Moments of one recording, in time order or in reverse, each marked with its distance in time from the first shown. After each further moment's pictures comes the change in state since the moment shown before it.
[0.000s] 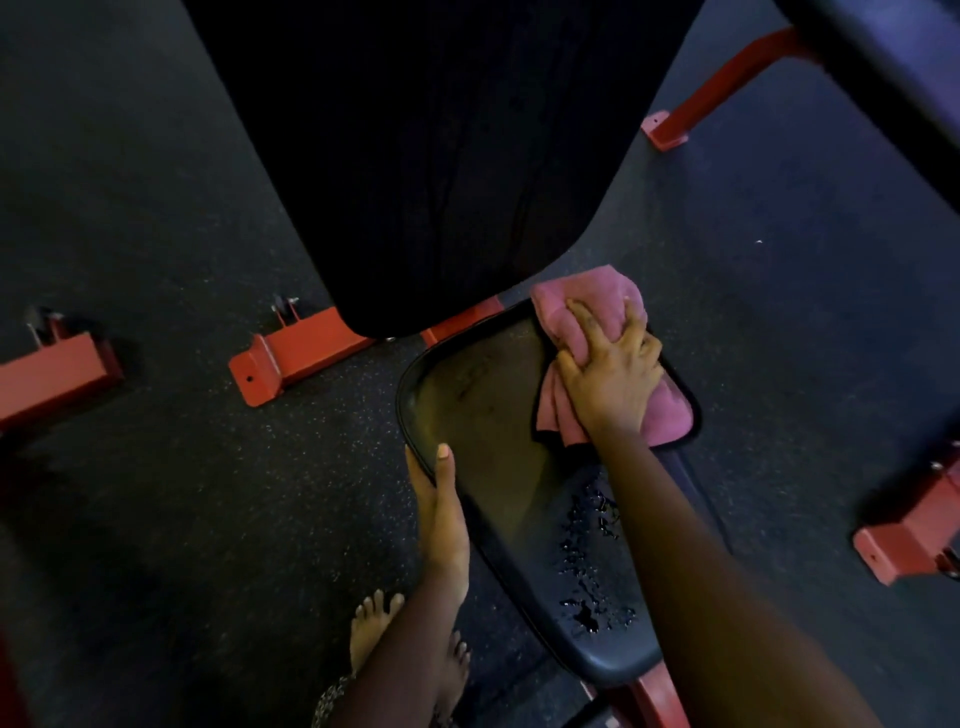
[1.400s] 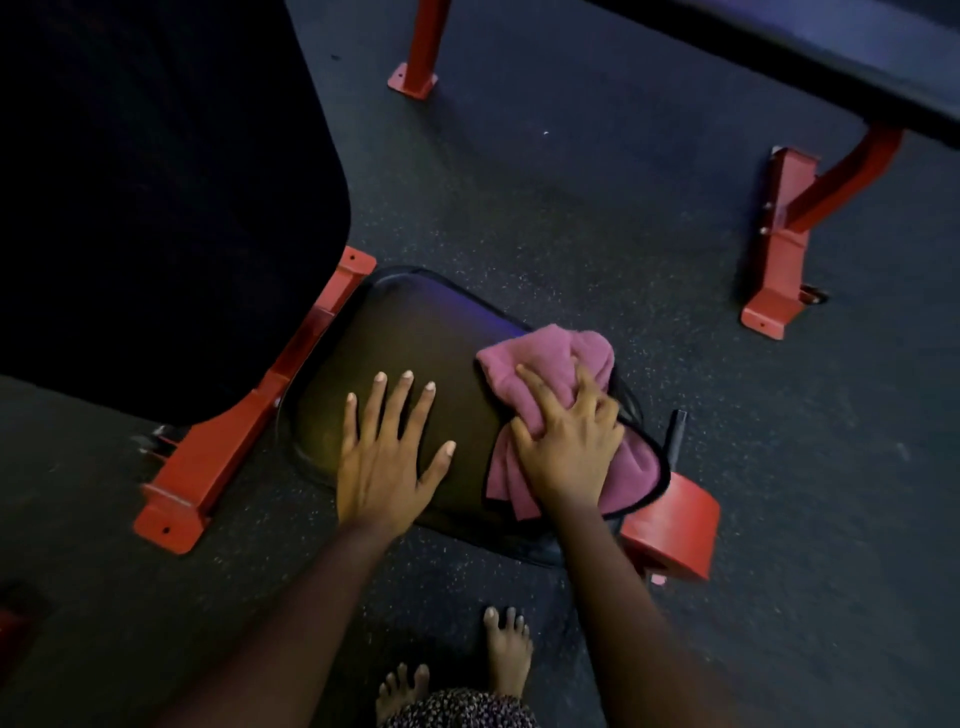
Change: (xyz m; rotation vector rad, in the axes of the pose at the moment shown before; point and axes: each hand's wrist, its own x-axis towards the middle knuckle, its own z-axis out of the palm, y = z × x) left_hand 0.049 0.022 0.006 1.898 -0.427 1.343; right_hand -0.156 0.035 0.005 0.050 0.207 0.528
